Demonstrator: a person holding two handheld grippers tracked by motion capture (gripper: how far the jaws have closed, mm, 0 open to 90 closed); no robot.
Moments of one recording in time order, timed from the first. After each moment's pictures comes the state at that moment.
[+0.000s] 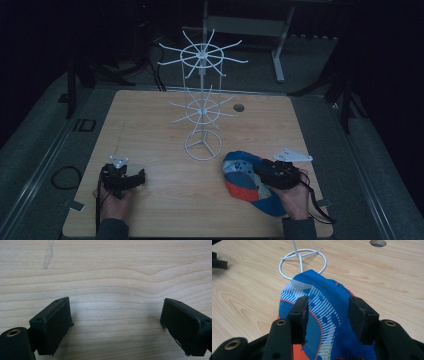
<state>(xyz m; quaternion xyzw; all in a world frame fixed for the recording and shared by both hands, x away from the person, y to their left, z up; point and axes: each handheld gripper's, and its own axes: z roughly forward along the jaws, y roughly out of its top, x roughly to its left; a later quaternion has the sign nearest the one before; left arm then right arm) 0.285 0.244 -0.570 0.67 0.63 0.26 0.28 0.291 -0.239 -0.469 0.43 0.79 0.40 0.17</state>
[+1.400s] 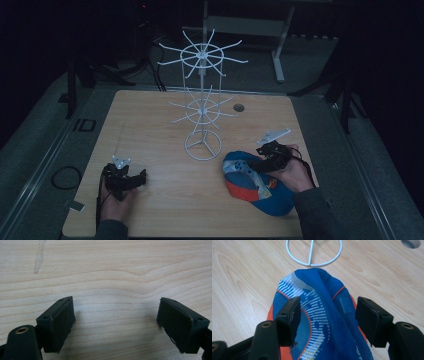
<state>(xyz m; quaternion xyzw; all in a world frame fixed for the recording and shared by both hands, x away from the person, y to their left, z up) 0.284 0.242 -0.570 0.68 0.62 0.26 0.29 0.346 -0.215 -0.446 0.31 0.90 0.29 0.12</state>
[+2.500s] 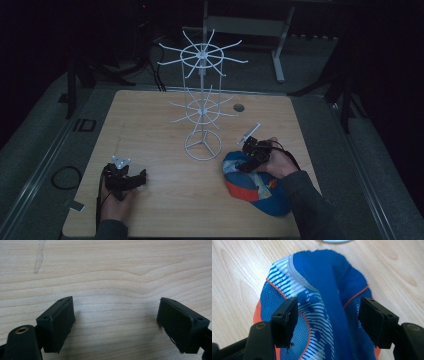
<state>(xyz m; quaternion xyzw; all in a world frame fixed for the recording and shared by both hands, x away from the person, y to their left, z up) 0.284 0.242 -0.570 0.69 0.62 0.25 0.29 0.385 -0.175 -0.478 0.25 0.95 0.17 0.05</state>
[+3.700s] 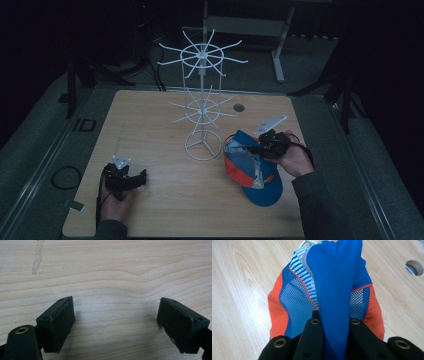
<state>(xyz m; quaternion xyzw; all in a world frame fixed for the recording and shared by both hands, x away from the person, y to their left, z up) 0.284 0.241 -0.570 0.69 0.62 0.25 0.29 0.363 -0.207 -0.413 0.23 0.92 0.29 0.11</state>
